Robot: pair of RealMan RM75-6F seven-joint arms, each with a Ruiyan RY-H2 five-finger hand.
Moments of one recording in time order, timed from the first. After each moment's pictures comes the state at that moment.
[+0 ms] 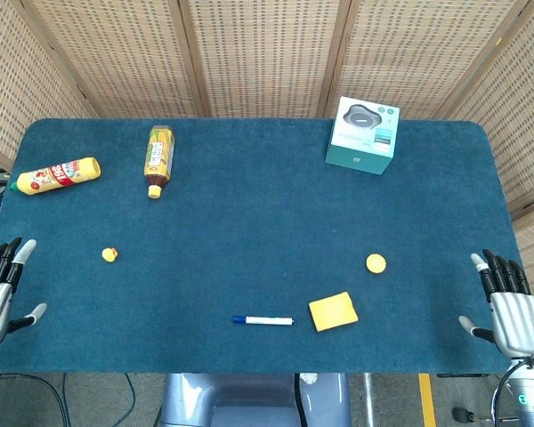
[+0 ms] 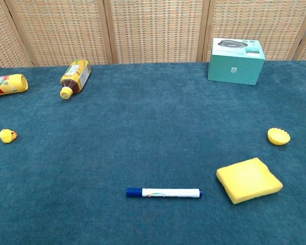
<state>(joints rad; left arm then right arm) -0.09 -1.14 -0.04 -1.62 1.49 1.49 0.14 0.08 -1.13 0.07 -1.63 -1.46 1.46 -0.13</state>
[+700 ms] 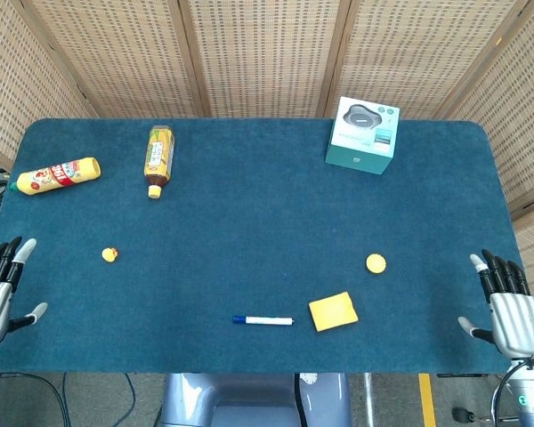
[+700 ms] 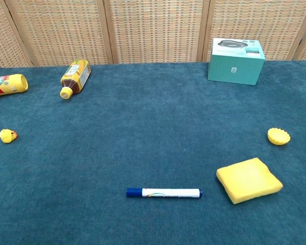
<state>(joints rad) -0.10 -1.14 -0.05 -1.61 1.49 1.49 0.12 0.08 -1.13 0.07 -1.64 -1.46 1.46 -0.13</state>
